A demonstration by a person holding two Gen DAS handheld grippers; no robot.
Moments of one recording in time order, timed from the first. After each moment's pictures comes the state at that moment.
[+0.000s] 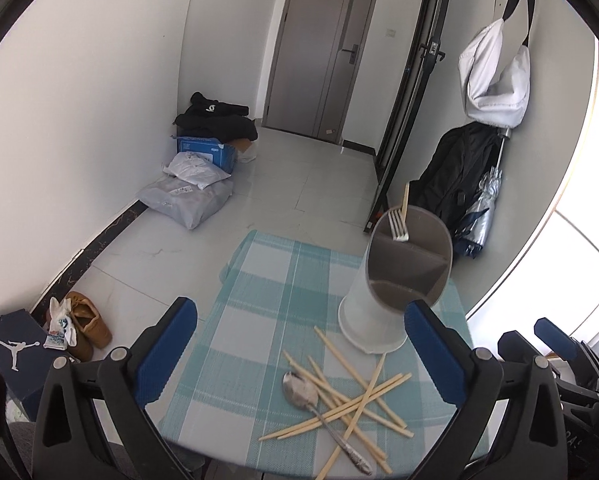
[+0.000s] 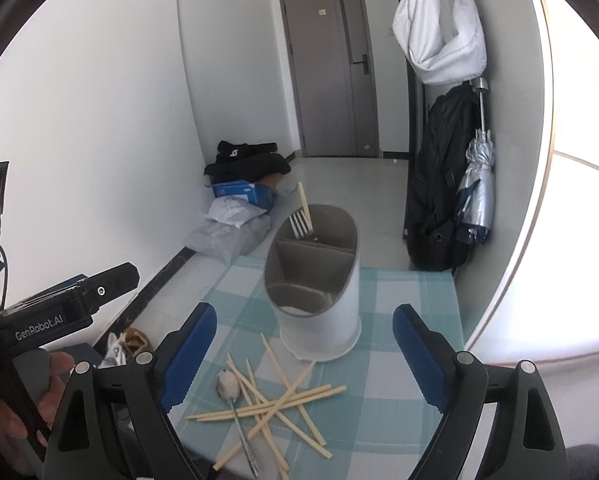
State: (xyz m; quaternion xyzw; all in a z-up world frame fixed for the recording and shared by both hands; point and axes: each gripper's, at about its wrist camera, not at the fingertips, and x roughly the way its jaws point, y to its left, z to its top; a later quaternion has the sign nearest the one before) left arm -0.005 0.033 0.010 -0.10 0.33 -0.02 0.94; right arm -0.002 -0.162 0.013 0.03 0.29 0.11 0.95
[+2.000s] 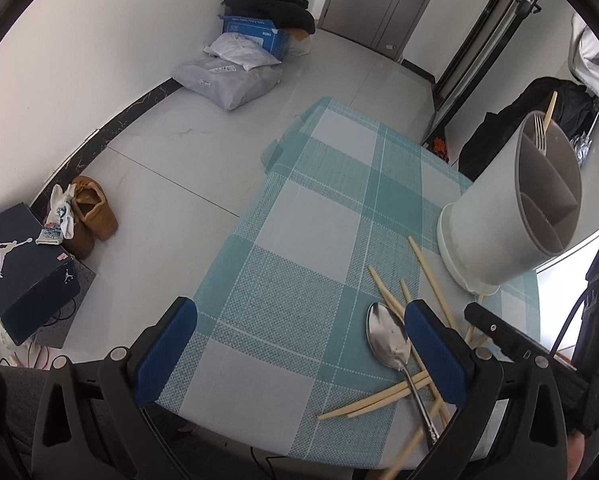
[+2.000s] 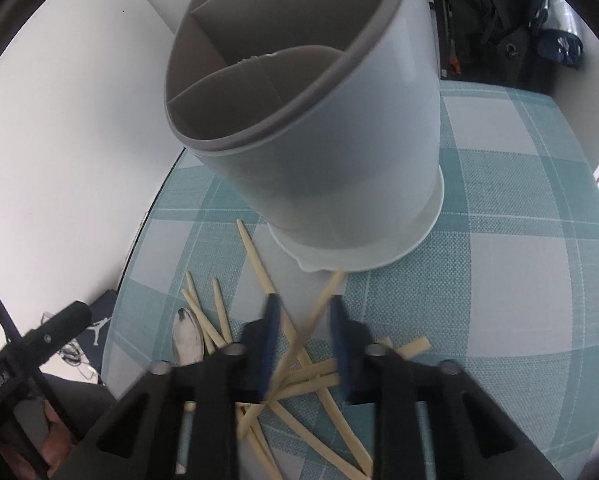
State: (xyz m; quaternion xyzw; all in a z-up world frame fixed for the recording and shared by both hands) left arm 0.036 0.078 -0.103 -0.17 0.50 0.03 0.85; right arm 0.119 -0.135 -0.156 0.10 0.52 0.17 0.83
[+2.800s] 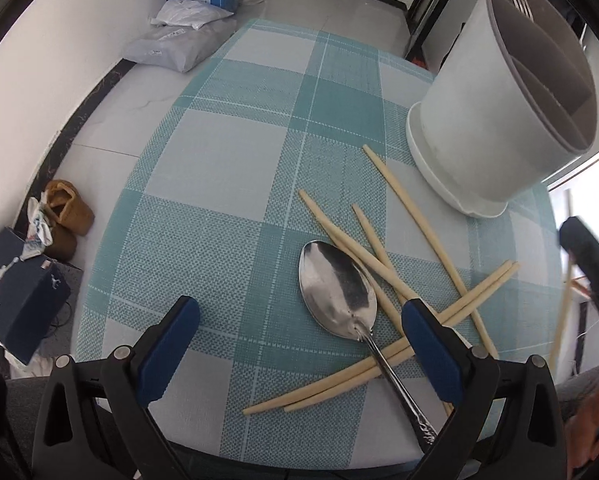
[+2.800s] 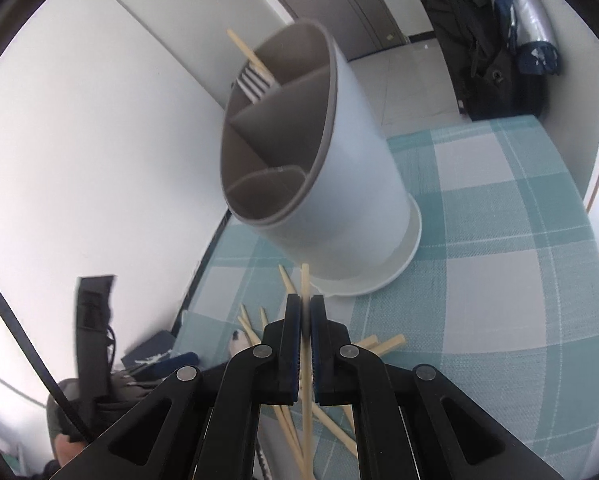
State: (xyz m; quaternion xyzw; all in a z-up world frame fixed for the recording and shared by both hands) left arm 0.053 0.023 -0.132 -0.08 0.58 -0.01 0.81; right arm 0.086 -0.193 -0.117 0.20 0.42 0.22 0.86
